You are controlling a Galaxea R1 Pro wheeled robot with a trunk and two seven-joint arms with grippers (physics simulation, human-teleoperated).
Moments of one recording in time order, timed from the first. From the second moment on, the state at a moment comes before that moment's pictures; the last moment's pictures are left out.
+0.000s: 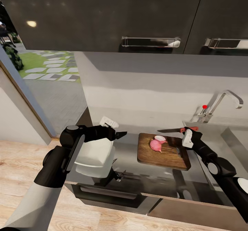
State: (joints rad) left arm -0.75 0.01 -0.24 -1.51 0.03 0.85 -0.67; right arm -0.48 -0.45 0.15 -1.34 0.96 -0.07 0.15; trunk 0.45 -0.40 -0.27
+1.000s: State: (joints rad) left arm -0.75 0.01 -0.27 -1.52 0.03 0.85 -0.67; right arm -0.49 -0.43 0.16 -1.19 1.07 -0.01 0.13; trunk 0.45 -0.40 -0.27
